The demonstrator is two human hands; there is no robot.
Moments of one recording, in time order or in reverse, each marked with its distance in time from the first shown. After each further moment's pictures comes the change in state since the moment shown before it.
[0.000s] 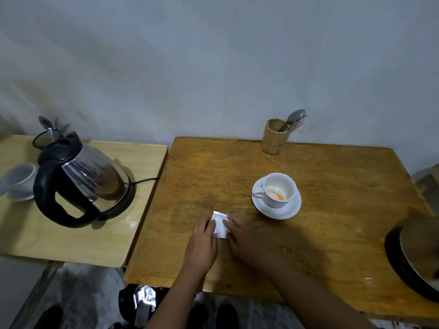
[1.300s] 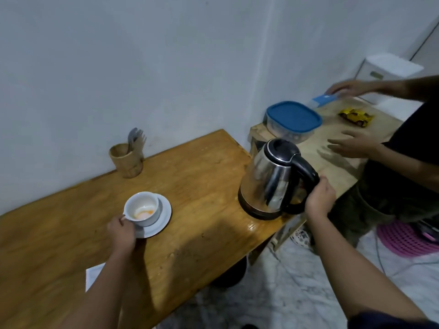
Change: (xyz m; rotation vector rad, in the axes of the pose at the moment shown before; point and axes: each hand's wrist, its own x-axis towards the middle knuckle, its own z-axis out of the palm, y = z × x) left_hand 0.090 0.156 0.016 -0.513 0.040 -0.242; right_hand -0.288 0.171 -0.196 0.824 1.693 1.189
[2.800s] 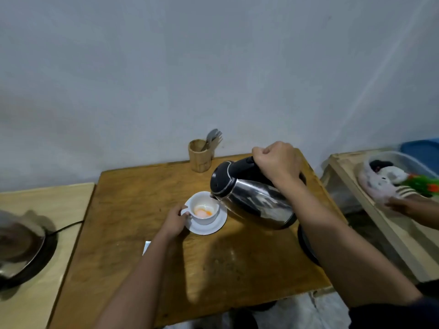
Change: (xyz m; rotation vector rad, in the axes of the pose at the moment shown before) left_hand 0.014 0.000 -0.026 -0.057 -0.308 -0.045; right_hand -0.128 -0.107 0.191 -0.613 -0.753 -0.871
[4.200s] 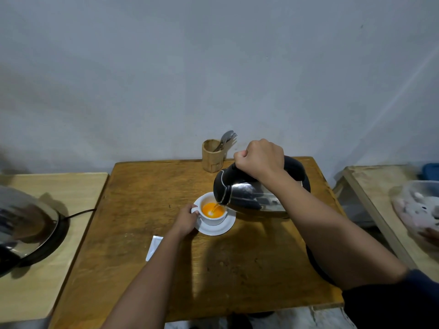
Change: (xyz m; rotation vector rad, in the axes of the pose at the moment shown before) left_hand 0.007 -0.004 0.004 0.036 0.022 -0.100; right_hand 0.010 -0.050 0.028 -0.276 -0.172 -0.370
